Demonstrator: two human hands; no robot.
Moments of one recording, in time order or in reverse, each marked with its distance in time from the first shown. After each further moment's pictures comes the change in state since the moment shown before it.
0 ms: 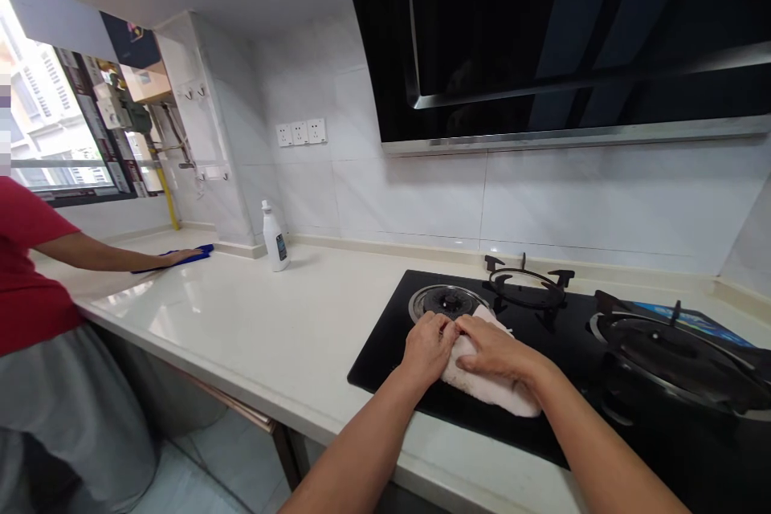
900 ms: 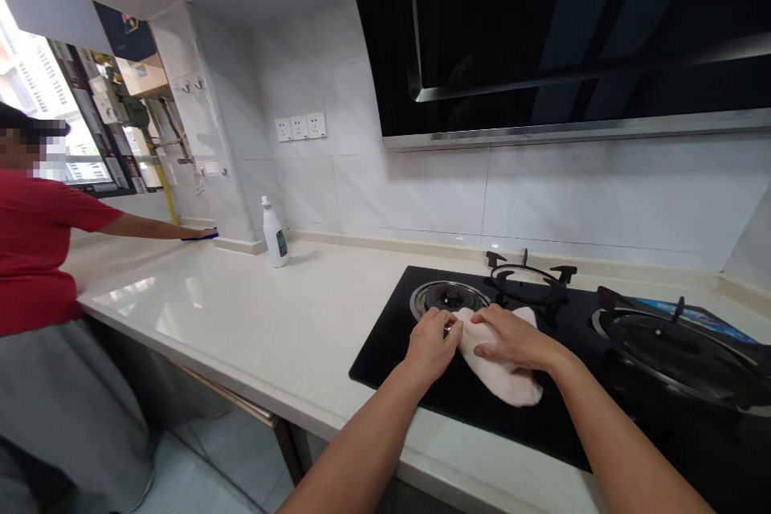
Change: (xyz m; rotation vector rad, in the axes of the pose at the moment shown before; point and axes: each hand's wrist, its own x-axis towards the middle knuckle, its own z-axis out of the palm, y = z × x) left_hand -0.002 0.003 0.000 -0.017 -0.004 0.002; right_hand -0.008 0.024 -0.004 -0.090 0.004 0.140
